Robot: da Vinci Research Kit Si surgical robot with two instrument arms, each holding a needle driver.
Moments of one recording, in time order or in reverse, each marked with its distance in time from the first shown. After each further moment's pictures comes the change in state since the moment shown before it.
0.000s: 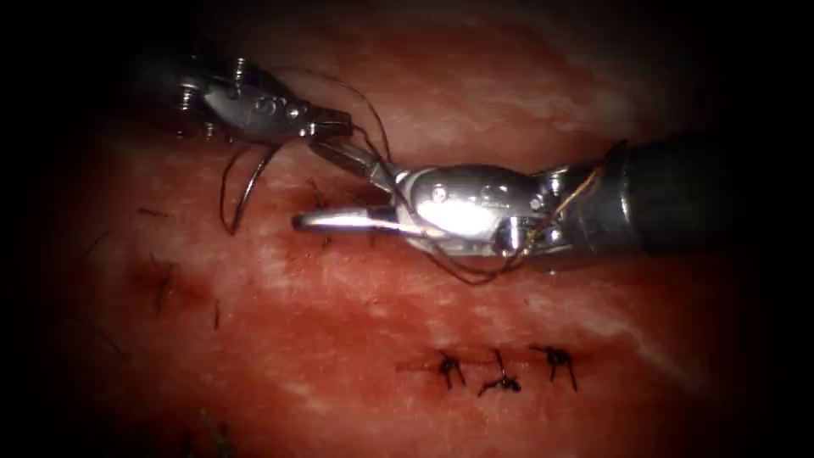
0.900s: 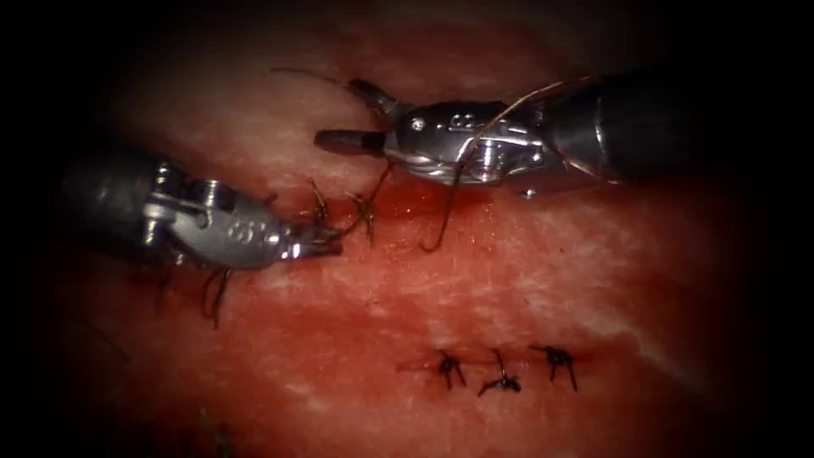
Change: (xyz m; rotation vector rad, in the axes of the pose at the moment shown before) right arm -0.006 0.008 0.002 -0.510 -0.393 0.104; left arm 0.002 0.010 -0.006 -0.028 -0.005 0.004
